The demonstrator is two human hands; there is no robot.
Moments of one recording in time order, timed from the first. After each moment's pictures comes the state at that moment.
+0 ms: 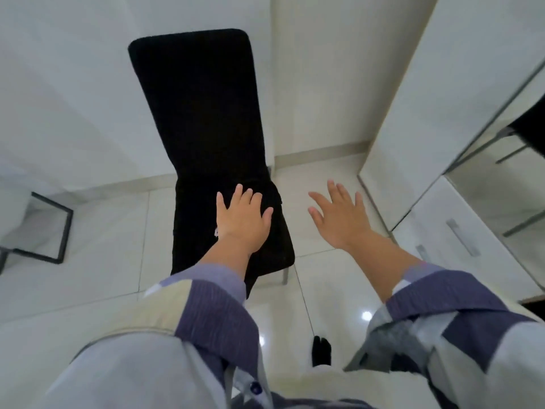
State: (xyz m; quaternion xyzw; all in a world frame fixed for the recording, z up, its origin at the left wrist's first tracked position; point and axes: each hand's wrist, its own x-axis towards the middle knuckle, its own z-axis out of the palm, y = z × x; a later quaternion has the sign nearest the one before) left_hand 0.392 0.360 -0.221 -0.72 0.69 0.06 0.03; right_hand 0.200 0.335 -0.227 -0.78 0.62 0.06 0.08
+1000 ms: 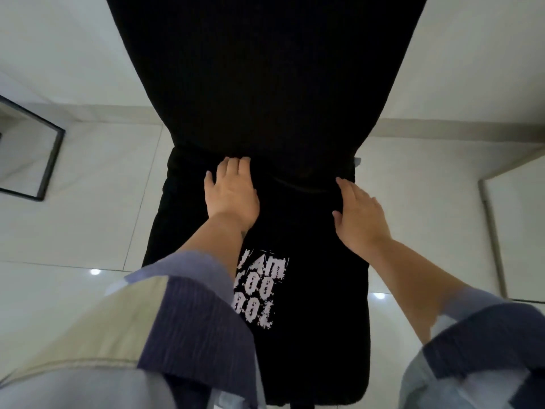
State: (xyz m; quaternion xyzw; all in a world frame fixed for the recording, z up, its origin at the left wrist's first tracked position) left_hand 0.575 0.055 -0.501 -0.85 0.52 0.11 0.01; right_hand 0.369 0.004 -0.518 -0.81 0.54 0.05 0.22
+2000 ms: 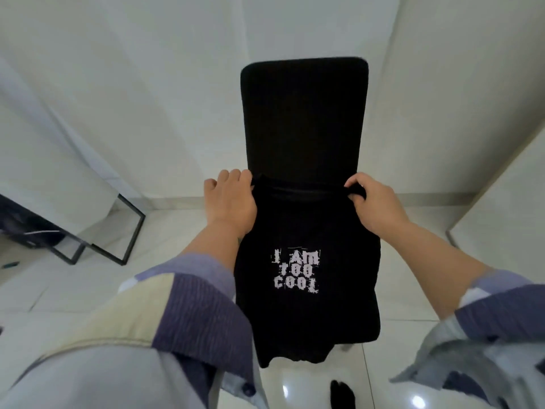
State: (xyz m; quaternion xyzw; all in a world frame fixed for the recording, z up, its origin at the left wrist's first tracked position) left_hand 0.607 0.282 -0.221 -0.80 0.58 -0.12 -0.10; right_hand 0.376 0.206 -0.229 -0.75 0.55 -0.26 0.26
